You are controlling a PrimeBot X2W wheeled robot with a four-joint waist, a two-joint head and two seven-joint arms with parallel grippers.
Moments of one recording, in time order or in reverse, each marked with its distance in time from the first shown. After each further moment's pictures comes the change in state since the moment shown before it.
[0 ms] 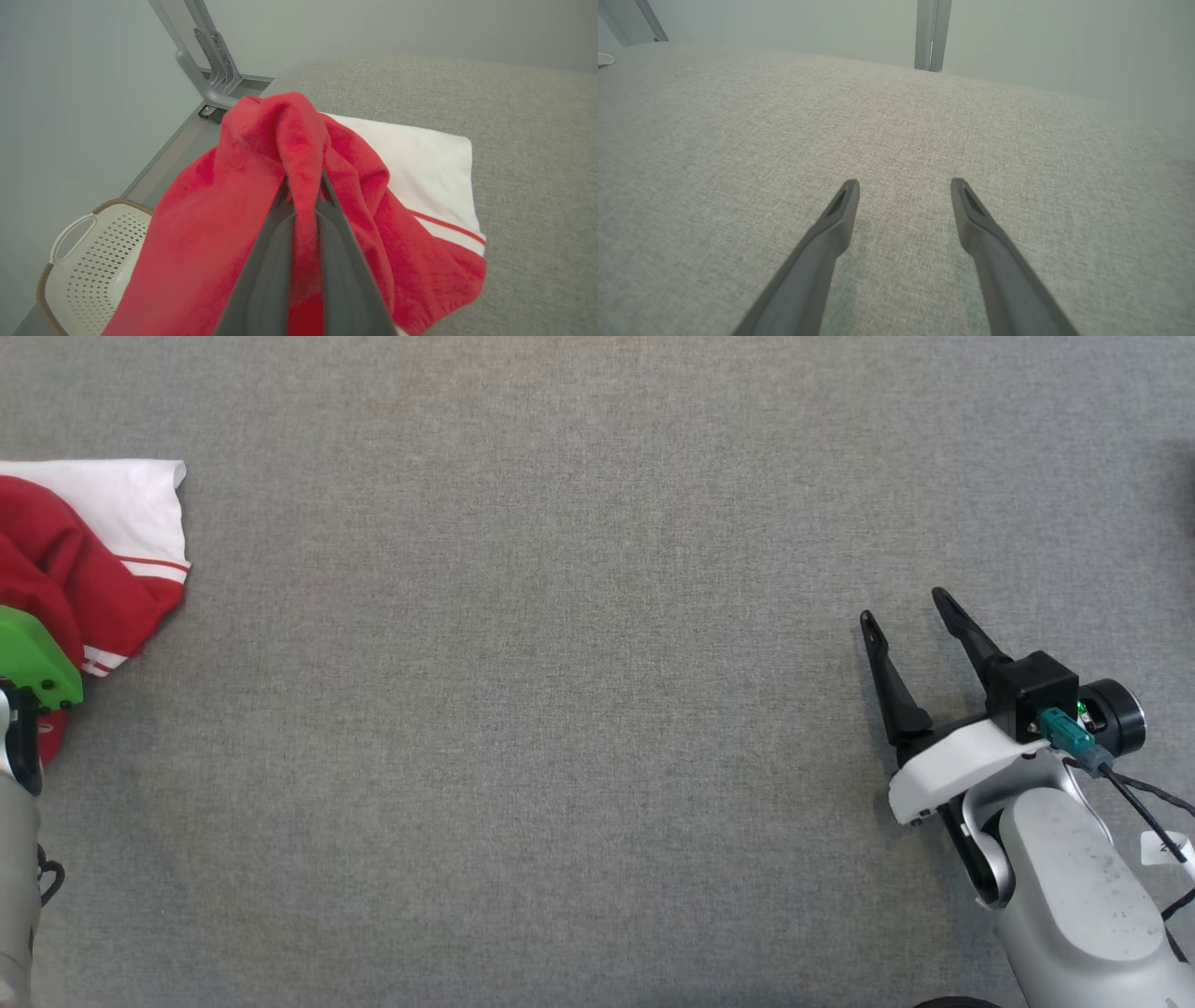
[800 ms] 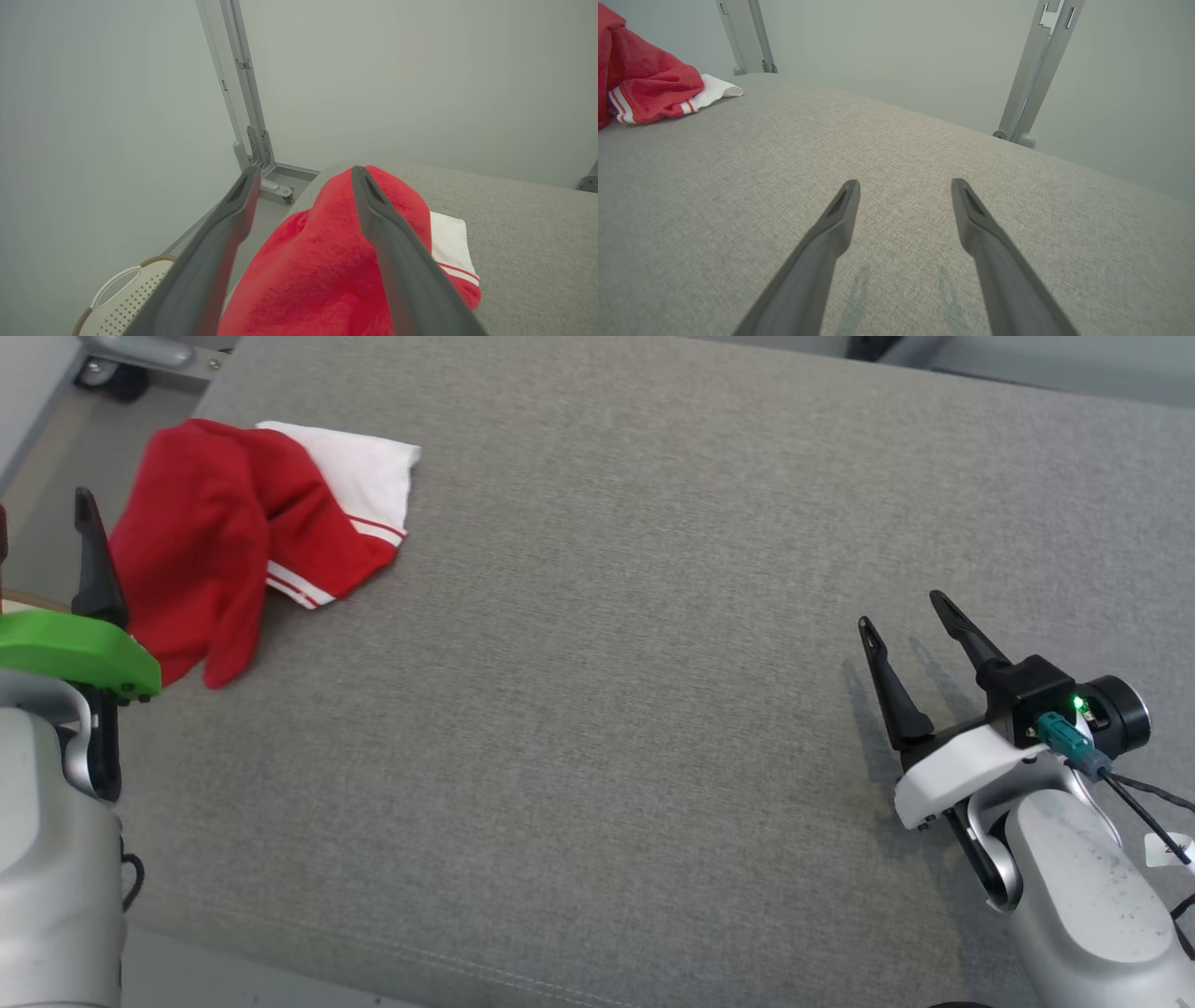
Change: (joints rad) left arm 0.261 -0.156 0.173 -0.502 0.115 -0.075 -0.075; right arm 0.008 -0.028 0.034 -0.011 -0.009 0.000 0.000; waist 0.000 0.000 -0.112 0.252
